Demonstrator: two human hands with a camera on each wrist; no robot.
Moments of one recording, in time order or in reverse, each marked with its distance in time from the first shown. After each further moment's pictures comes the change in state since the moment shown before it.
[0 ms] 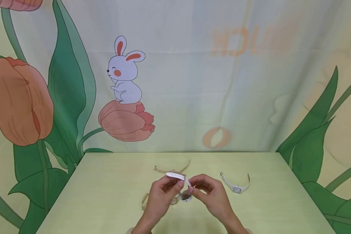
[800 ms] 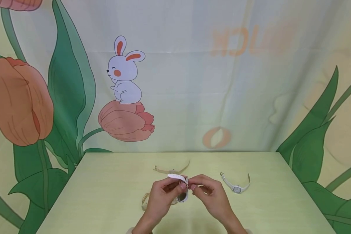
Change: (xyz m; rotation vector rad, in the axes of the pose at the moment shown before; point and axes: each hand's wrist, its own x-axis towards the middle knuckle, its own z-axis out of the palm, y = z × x) left_hand 0.000 -0.001 0.000 -0.038 -0.054 -0.040; right_hand 0.000 -0.005 0.000 -0.049 -0.028 -0.023
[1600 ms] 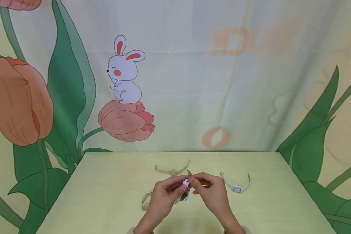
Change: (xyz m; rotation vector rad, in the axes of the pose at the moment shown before) left_hand 0.001 -0.003 0.002 -0.033 -0.036 -0.059; right_hand 0.012 -0.007 0.008 -0.072 0.208 0.235
